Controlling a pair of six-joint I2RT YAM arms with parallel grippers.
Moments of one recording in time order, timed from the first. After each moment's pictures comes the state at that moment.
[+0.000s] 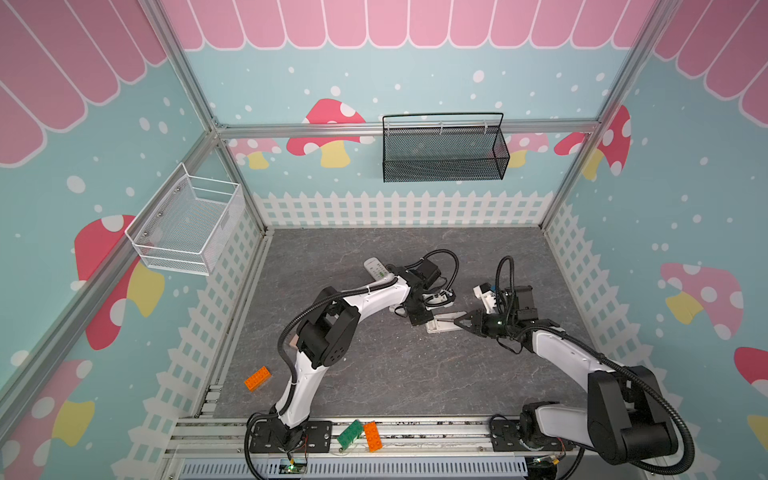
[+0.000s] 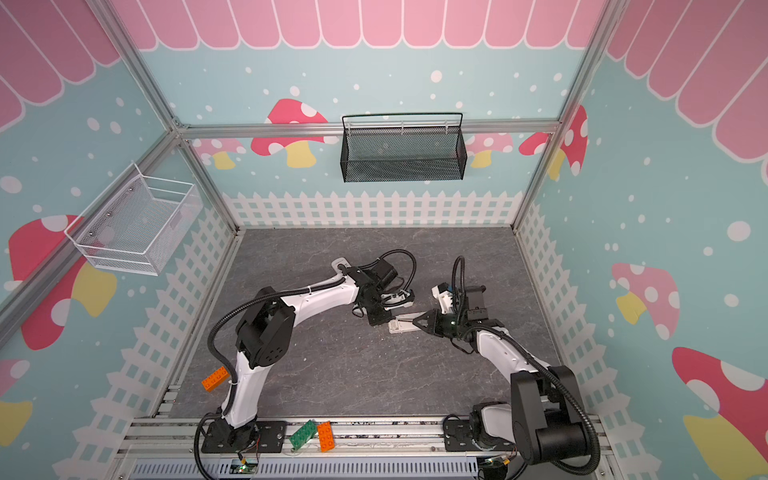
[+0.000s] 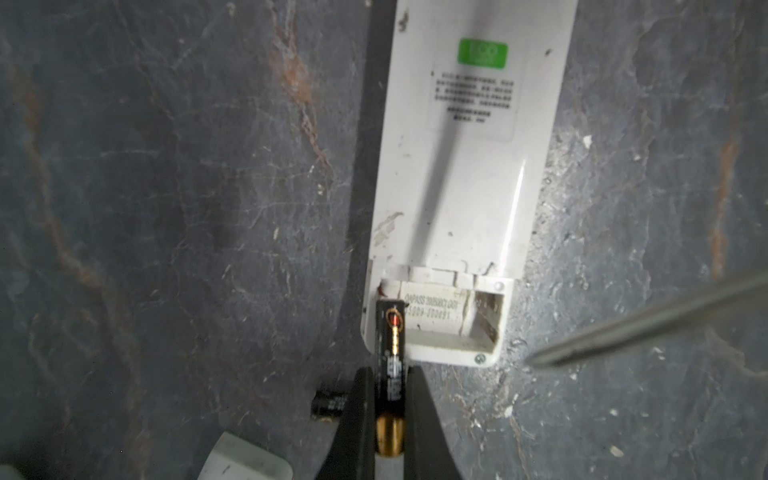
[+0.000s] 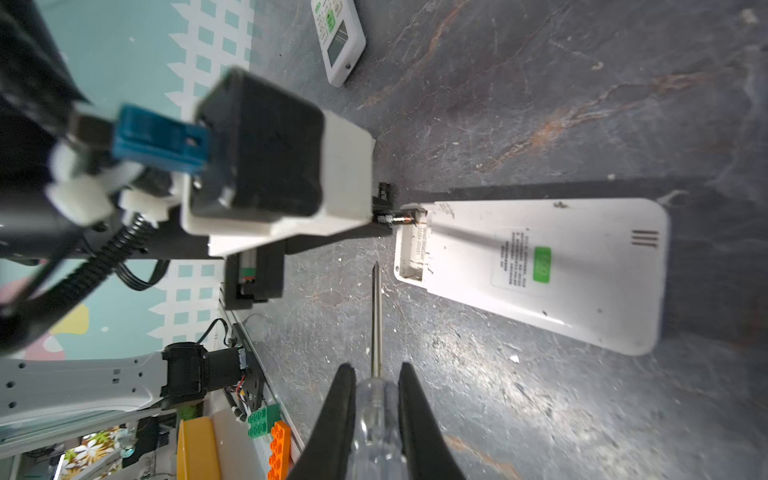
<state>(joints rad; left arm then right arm) -0.76 2.16 1.70 -0.83 0.17 0.50 0.13 1.26 0.57 -0.20 -0.77 0.40</state>
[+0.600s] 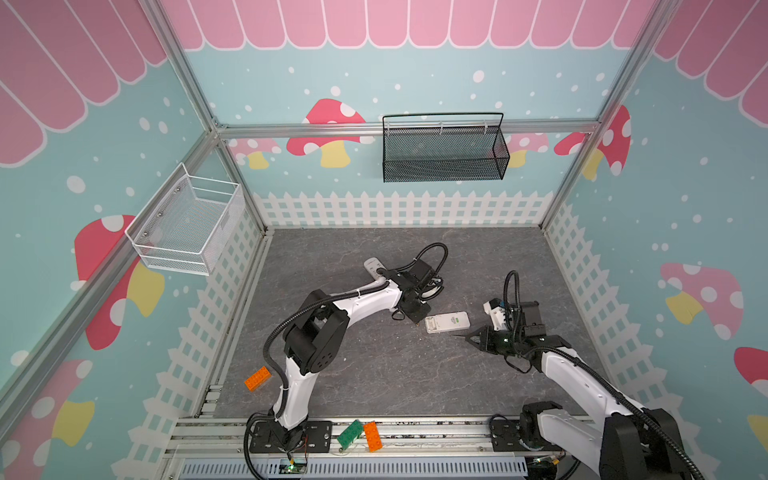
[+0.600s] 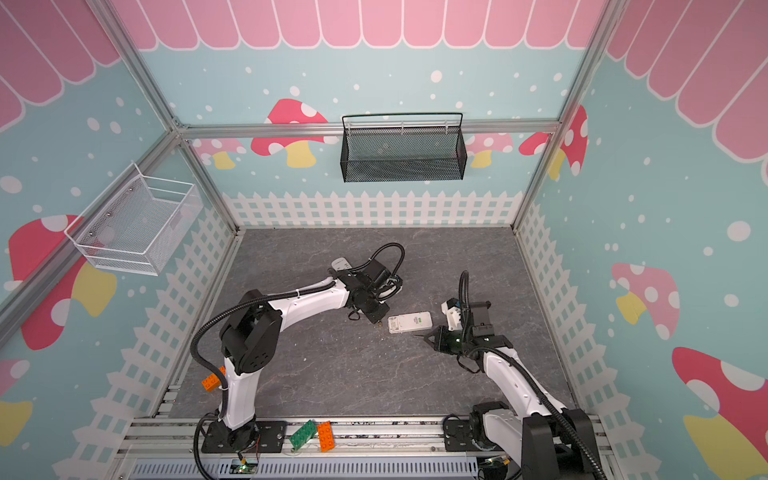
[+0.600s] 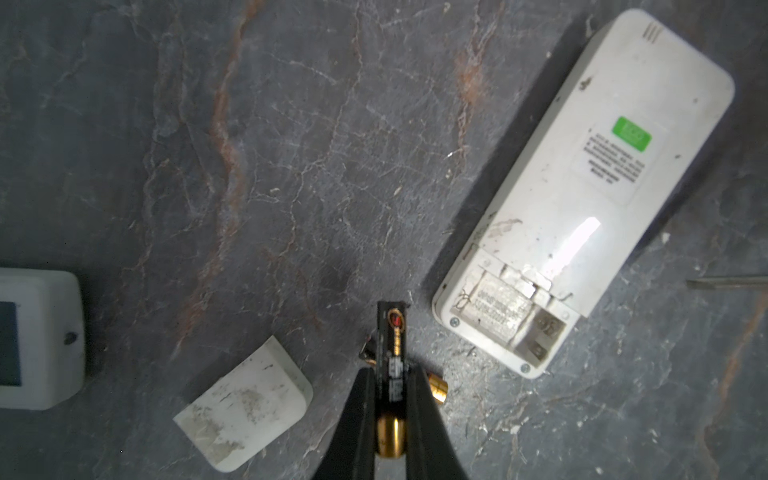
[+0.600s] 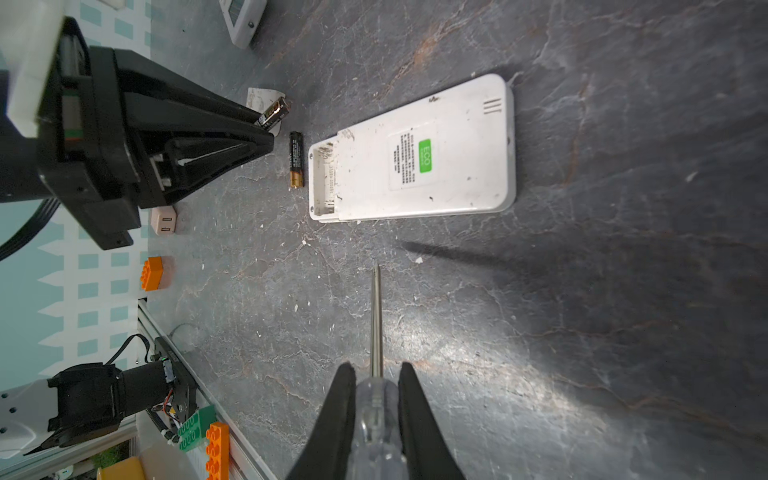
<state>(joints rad) -0.76 2.07 1.56 -0.67 0.06 0.09 0.13 1.06 0.46 -0.36 -0.58 0.37</state>
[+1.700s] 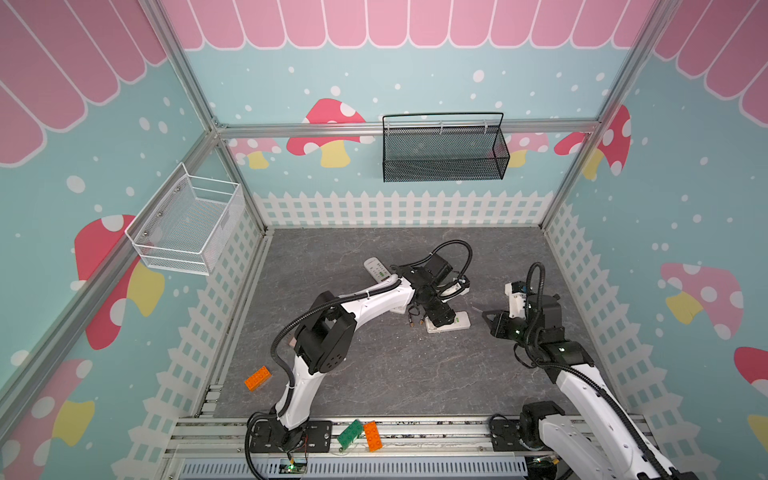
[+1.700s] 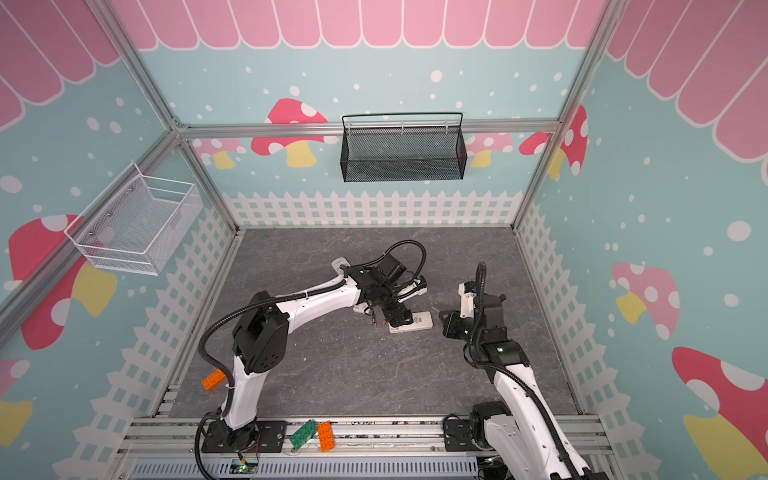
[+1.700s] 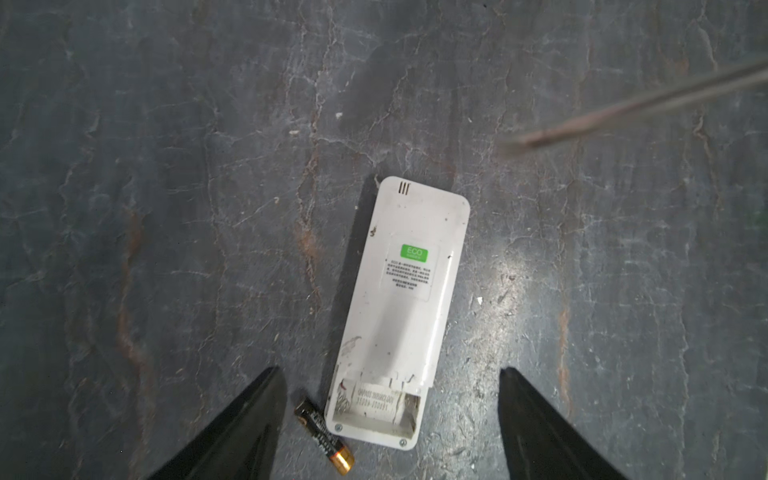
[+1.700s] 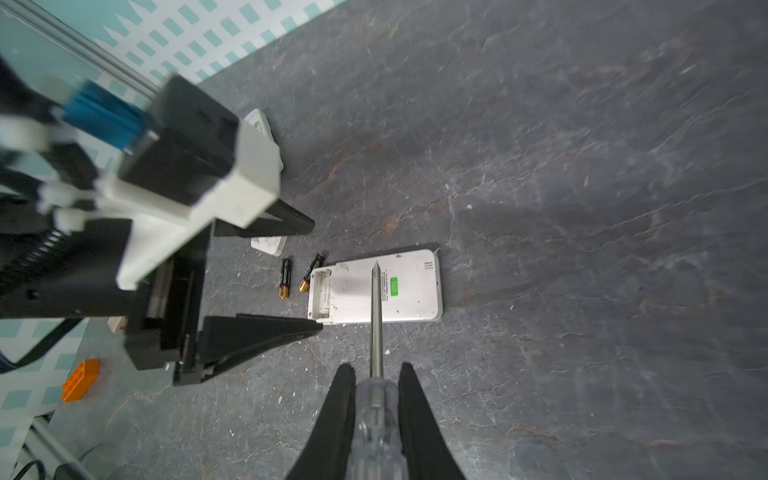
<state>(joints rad) -0.82 2.15 1.75 -0.68 0.26 0.32 0.13 0.79 0.56 -0.40 -0.28 0.36</state>
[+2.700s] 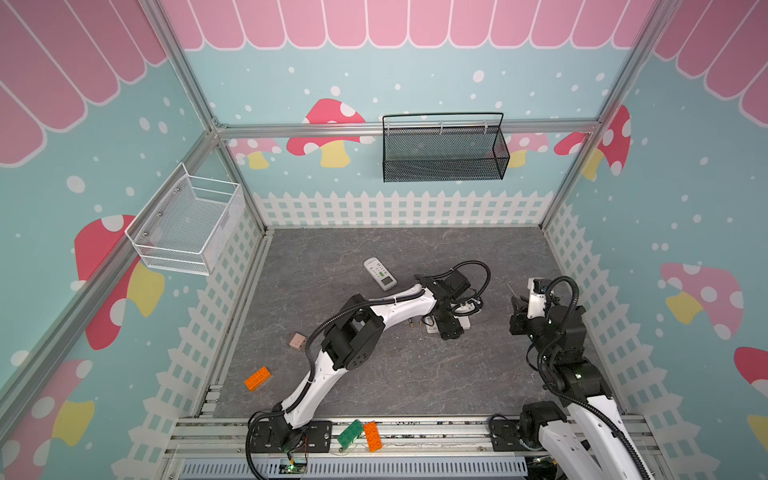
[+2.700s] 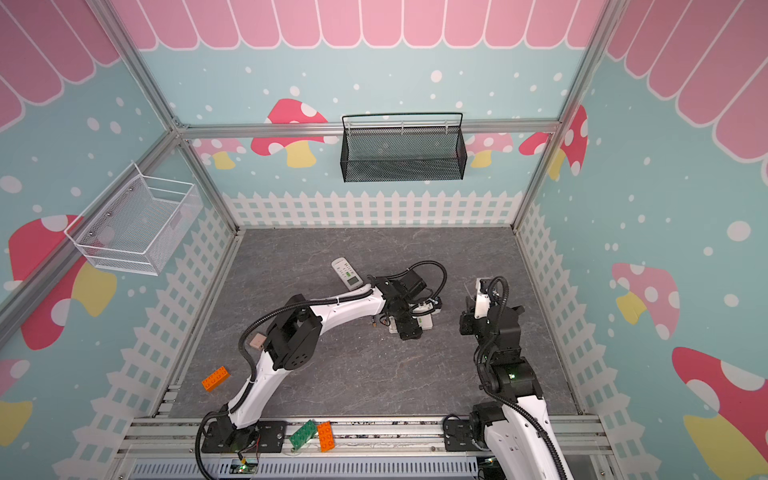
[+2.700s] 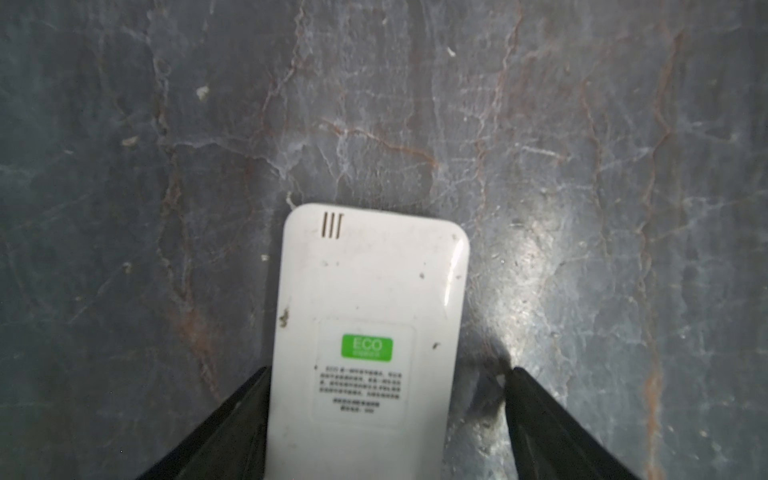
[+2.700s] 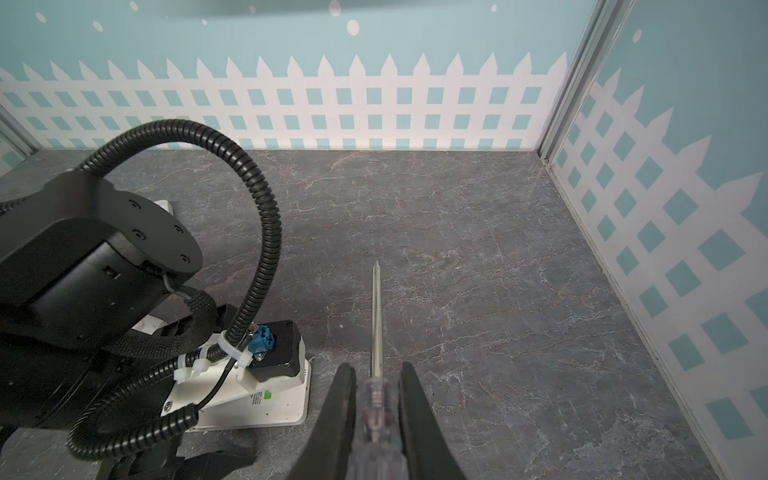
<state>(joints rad) -0.90 2.36 1.92 -0.76 0.17 0.40 0.13 0.57 0.54 -0.32 0.06 0.05</state>
